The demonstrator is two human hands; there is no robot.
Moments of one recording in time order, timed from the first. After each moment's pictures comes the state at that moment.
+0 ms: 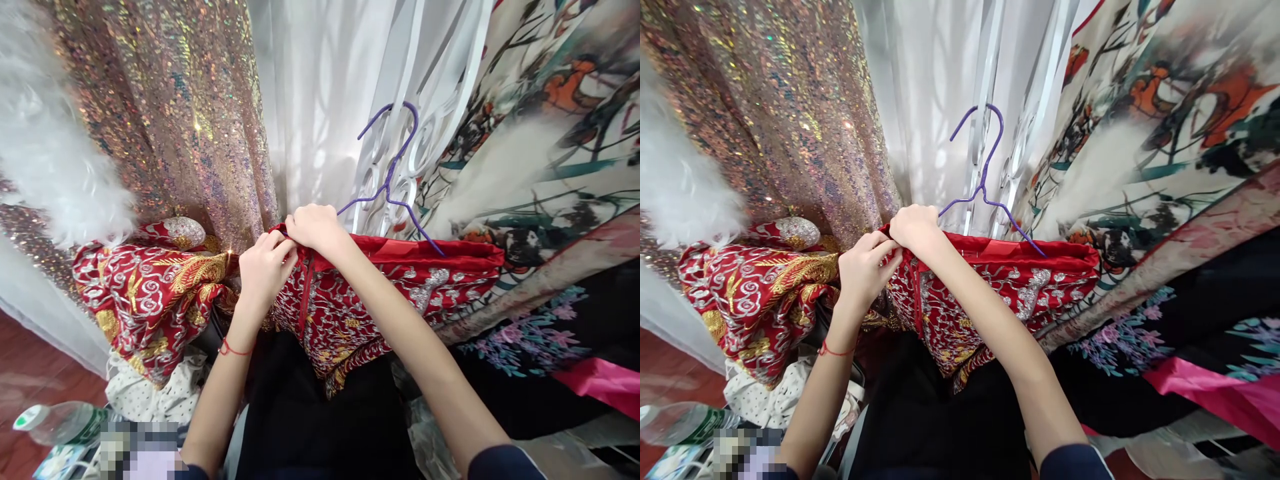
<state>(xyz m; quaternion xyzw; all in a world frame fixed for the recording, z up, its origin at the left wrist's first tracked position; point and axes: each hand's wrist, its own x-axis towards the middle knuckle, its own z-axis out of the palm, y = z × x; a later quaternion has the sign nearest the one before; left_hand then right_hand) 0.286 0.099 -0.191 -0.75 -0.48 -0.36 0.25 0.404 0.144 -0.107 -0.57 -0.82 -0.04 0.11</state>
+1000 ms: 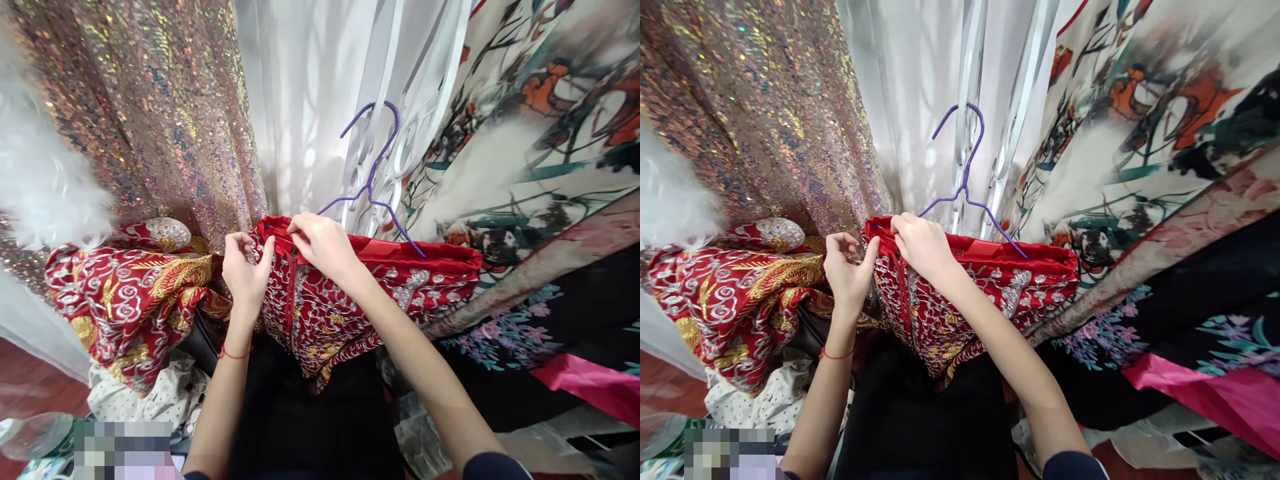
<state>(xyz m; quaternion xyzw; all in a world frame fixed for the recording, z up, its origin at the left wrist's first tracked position) 0.294 0.110 -0.211 -0.55 -0.56 -0.62 0.01 0.453 0.121 -0.140 -0.46 -0.85 -0.03 0.26</state>
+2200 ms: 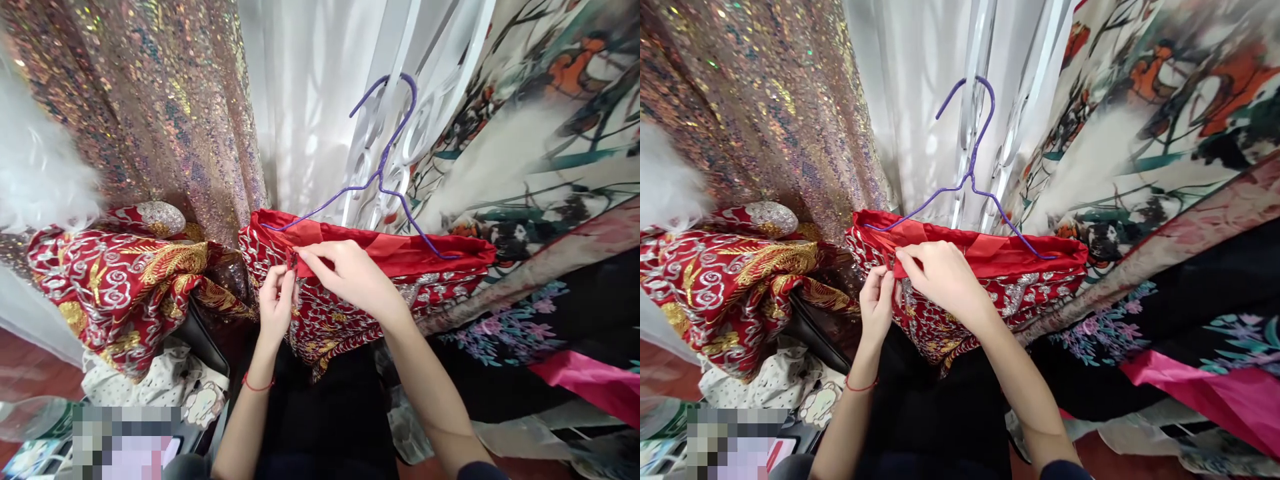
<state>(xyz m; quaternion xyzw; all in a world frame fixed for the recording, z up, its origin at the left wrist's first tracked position) 0.340 0.065 -0.270 -0.52 -0.35 -0.69 -0.36 0.483 0.068 -0.151 -0.43 -0.83 0.17 0.31</state>
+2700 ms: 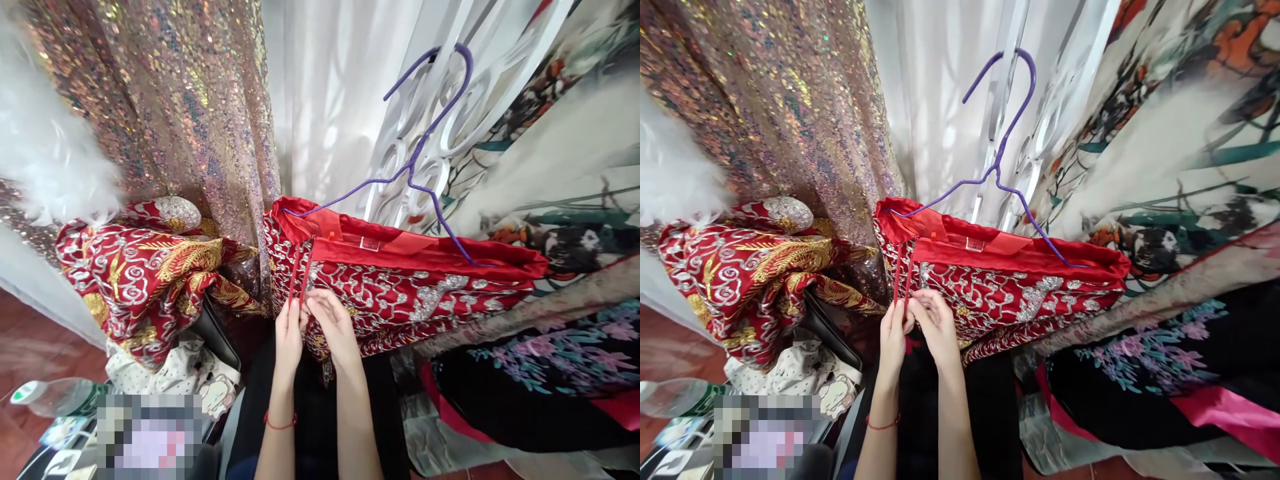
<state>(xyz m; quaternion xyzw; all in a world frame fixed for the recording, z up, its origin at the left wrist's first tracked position) 0.342 0.036 -0.333 -0.39 -0.46 -0.65 -0.47 0.432 0.041 -0.301 -0.41 -0.49 0.51 0.58</state>
